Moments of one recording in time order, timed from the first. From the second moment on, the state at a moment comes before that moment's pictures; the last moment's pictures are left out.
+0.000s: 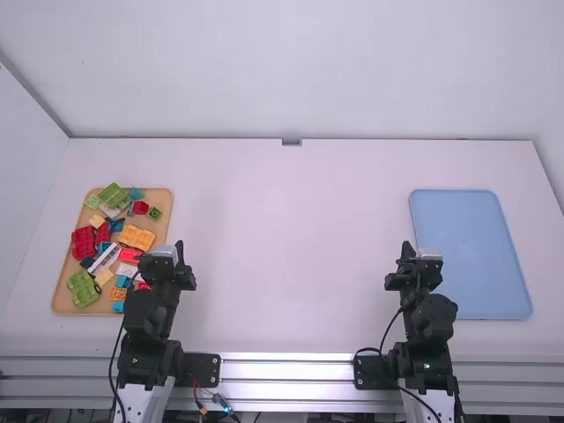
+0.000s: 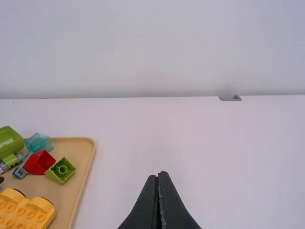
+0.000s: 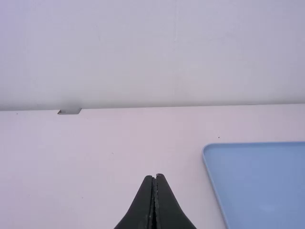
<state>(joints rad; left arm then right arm) 0.00 0.01 0.01 -0.10 0.00 -0.01 0.00 0.01 0.01 -0.10 -0.02 0.00</state>
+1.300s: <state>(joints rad) 0.07 0.62 0.52 -0.32 -0.04 -0.01 0.00 0.50 0.37 -0.14 -0.05 -0.05</state>
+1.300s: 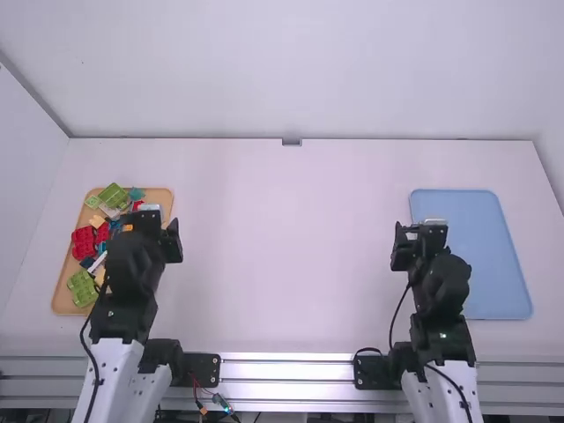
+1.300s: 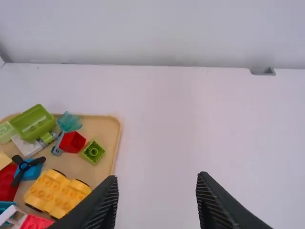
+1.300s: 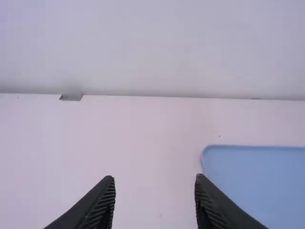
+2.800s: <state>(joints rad) 0.54 1.83 1.30 -0.90 0.10 -0.56 0.07 1.09 0.82 -0.09 -0.17 -0.06</state>
